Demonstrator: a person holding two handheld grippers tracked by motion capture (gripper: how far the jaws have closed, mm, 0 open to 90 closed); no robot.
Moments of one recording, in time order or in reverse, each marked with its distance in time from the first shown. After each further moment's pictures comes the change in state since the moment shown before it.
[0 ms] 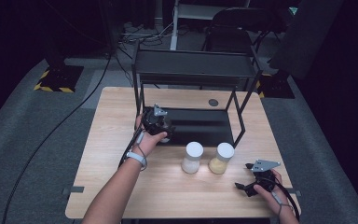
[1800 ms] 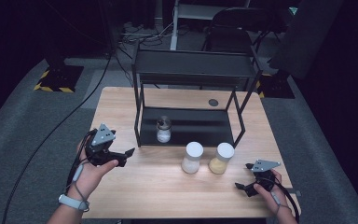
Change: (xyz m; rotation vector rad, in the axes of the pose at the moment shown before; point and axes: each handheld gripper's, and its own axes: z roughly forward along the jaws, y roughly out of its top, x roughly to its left) left arm -0.003 -0.084 -0.184 -0.056 0.028 -0.025; right arm 0.000 0.000 0.000 0.000 0.001 0.000
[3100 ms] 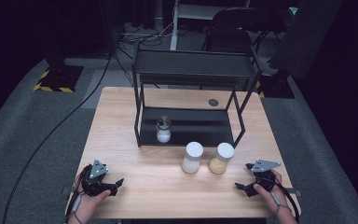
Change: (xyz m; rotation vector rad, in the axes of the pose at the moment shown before) left arm -0.004 -0.126 0.046 0.141 0.042 -0.115; right arm 0.001 0.000 0.000 0.000 -0.003 0.003
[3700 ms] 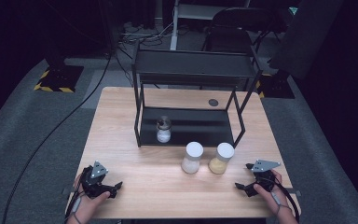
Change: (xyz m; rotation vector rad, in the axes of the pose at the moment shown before) left arm 0.004 0.003 0.005 0.054 -0.002 -0.003; right arm 0.000 0.000 0.000 0.000 0.000 0.000
